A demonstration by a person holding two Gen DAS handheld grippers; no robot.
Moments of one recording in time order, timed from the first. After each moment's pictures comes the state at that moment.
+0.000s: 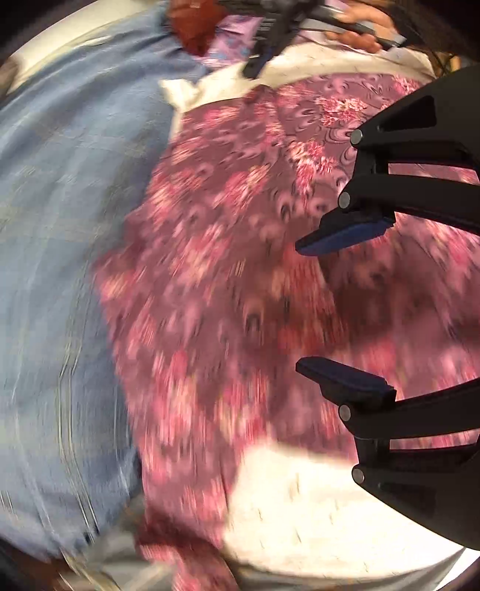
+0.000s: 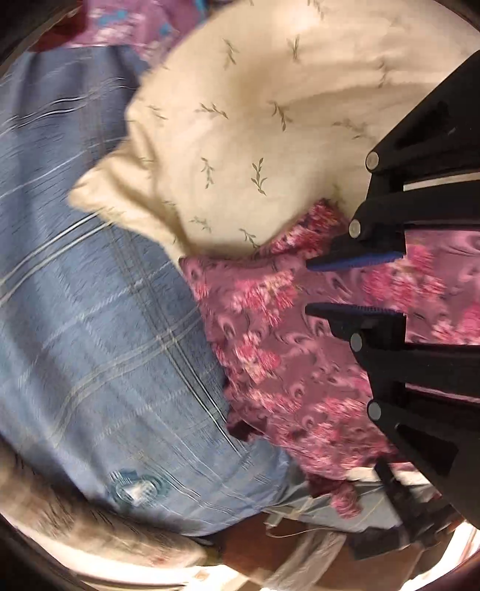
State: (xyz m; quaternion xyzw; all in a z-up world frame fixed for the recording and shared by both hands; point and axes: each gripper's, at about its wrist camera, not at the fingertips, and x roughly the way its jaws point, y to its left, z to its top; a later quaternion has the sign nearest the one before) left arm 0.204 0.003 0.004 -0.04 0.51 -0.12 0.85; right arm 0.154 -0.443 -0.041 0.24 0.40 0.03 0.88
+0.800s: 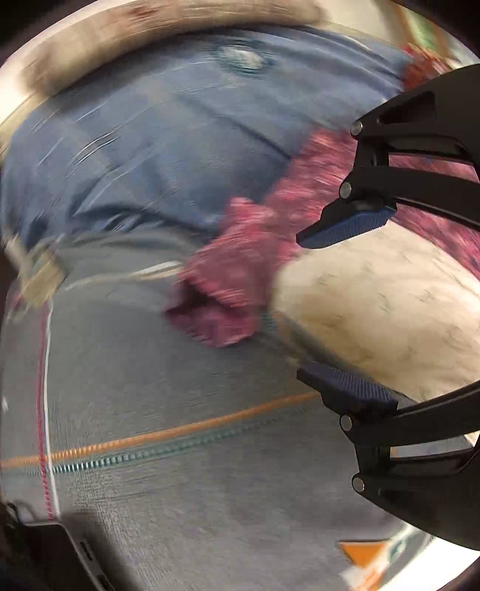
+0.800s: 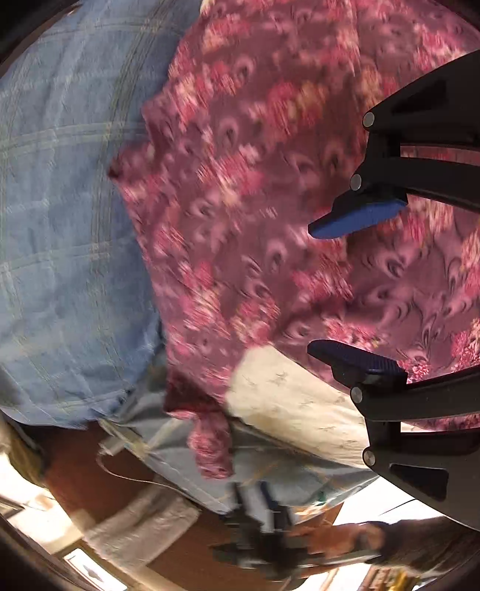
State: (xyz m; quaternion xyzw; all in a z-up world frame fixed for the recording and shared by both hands) left arm 0.229 0.326 0.015 -0.38 0.45 0.06 0.81; right arm 0.208 -0.123 -0.053 0.06 0.48 0.20 0.85
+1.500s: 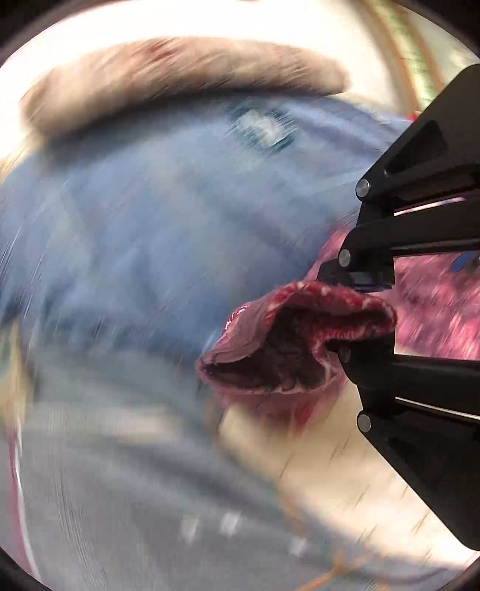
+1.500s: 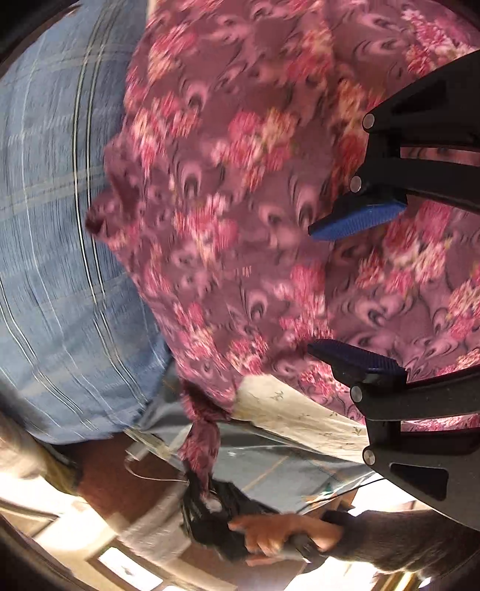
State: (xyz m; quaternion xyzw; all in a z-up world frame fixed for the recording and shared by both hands) left arm 0.299 0.227 0.057 -0.44 0.41 -0.09 0.80; right arm 0.199 -0.197 -0.075 0.14 0.46 0.20 0.85
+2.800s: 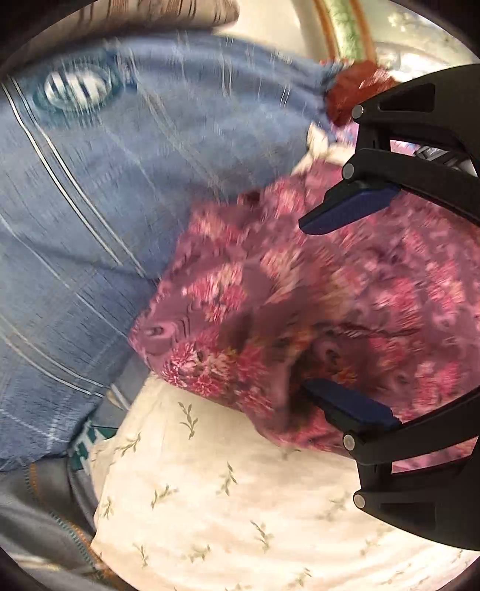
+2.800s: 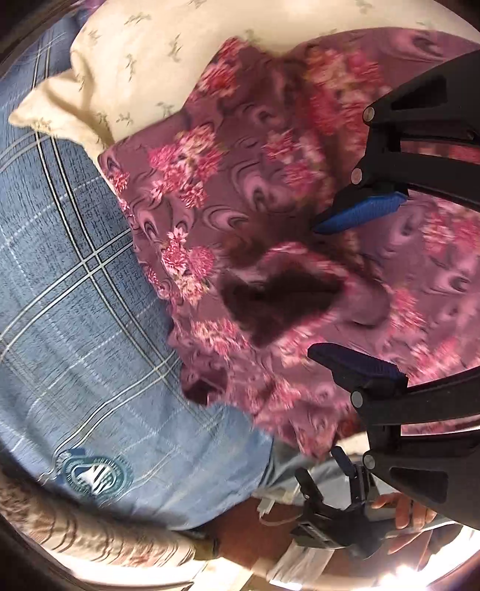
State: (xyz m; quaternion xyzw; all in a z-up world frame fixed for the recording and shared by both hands) left arm 0.346 0.069 -0.009 -0.30 0.57 -0.10 0.76; right arm 0.211 -0.330 -0.084 0.29 0.43 0.05 0.85
